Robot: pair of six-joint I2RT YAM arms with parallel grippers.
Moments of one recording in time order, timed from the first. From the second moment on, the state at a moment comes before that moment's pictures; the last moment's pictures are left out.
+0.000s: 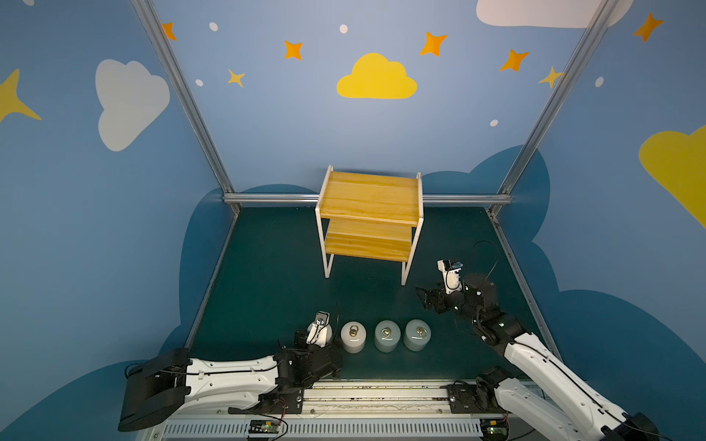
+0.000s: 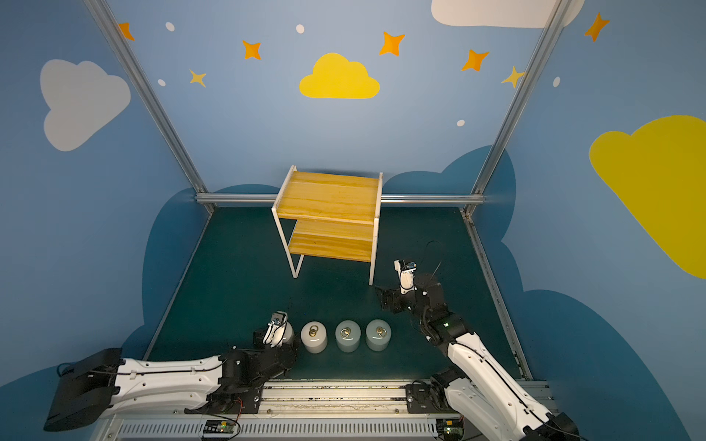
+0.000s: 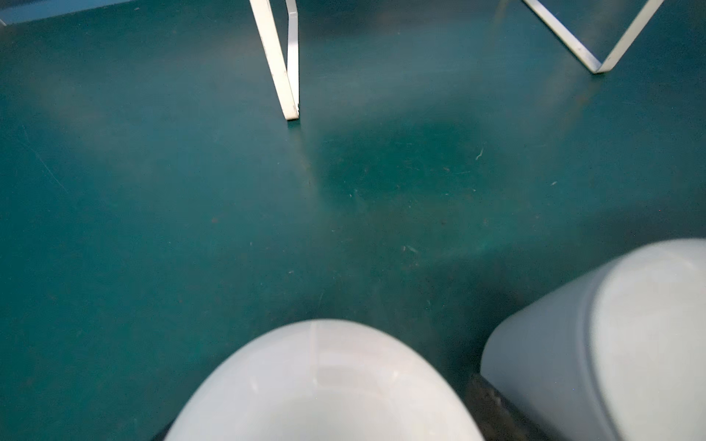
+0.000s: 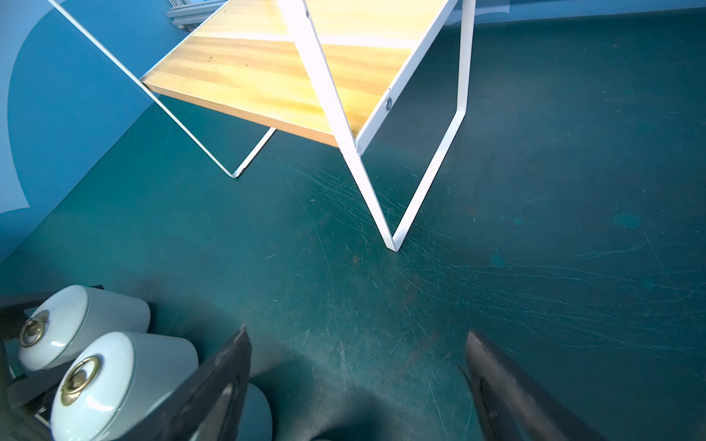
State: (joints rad) left arm -1.27 0.96 0.20 -0.23 -0.82 -0.76; right arm 0.47 0.84 0.52 -0.22 -0.16 0.22
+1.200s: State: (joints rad) left arm -1.30 0.73 0.33 -0.45 -0.82 -0.68; right arm 0.46 0.83 0.52 -0.22 -0.16 0.20
